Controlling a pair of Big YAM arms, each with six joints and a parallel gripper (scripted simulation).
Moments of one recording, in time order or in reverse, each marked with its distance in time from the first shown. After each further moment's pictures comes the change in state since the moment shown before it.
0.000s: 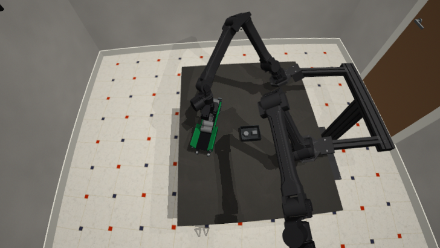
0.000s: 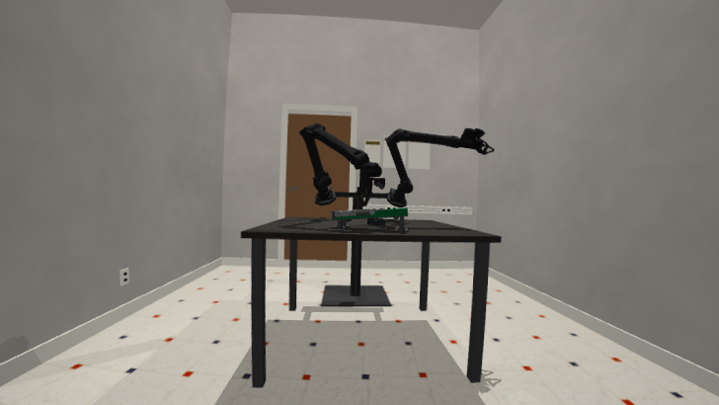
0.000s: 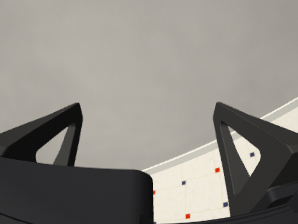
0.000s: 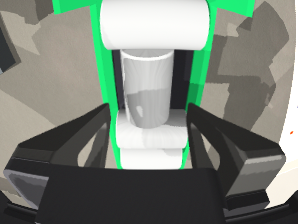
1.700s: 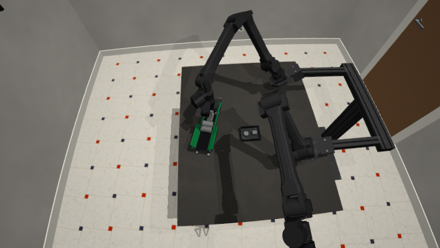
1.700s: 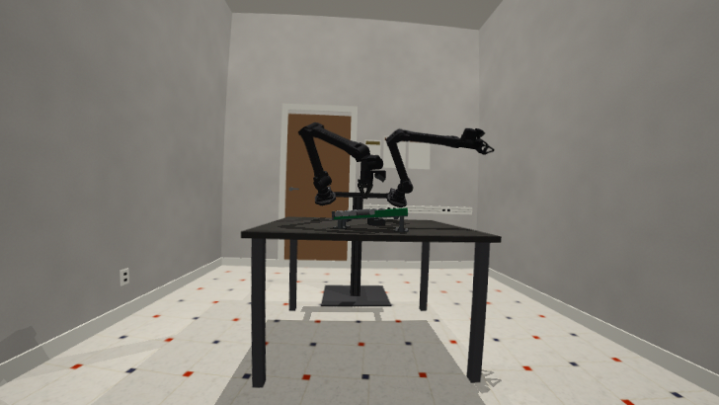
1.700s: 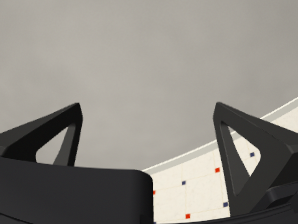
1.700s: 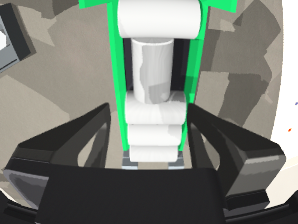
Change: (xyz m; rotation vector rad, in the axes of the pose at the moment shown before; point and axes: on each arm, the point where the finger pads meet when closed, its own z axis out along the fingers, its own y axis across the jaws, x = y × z) left arm 0.000 0.000 0.000 0.000 0.000 0.000; right arm -0.002 0.005 -0.040 -0.002 0.003 -0.003
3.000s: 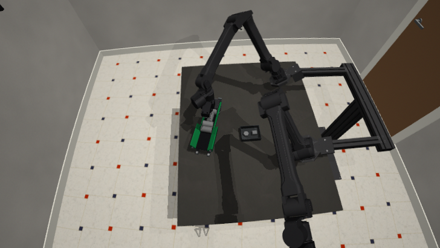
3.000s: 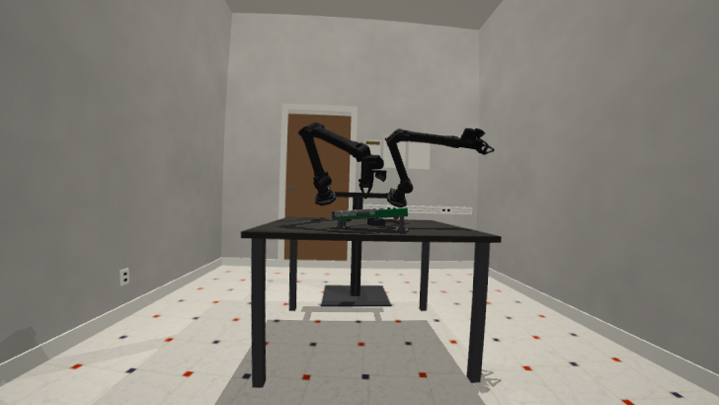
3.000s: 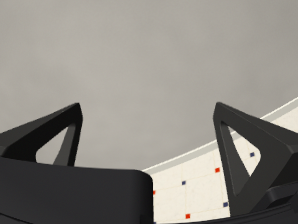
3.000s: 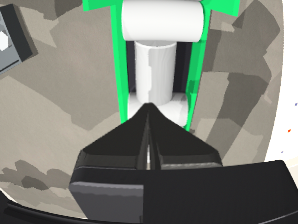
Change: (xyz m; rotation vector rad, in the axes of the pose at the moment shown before) left arm 0.000 0.000 0.000 0.000 0.000 0.000; right arm -0.003 0.003 -0.001 0.001 -0.002 -0.004
